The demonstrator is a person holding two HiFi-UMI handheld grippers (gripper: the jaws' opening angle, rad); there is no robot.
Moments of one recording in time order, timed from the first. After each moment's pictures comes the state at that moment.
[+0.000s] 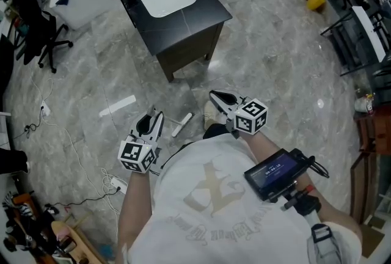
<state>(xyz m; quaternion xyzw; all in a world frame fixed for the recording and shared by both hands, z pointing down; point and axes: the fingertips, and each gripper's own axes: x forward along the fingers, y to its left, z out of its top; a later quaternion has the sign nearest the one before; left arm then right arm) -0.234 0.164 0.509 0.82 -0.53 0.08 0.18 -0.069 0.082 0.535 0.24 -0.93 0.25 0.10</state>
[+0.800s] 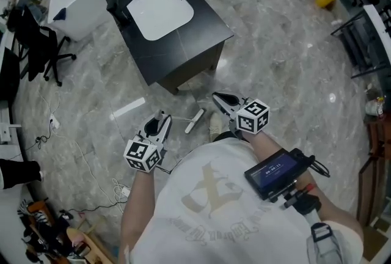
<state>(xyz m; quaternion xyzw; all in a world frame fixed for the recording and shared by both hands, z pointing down) -0.203 0.016 0.526 0.83 -0.49 0.11 0.22 -0.051 -0.066 0.556 0.23 -0.92 0.30 0.09</state>
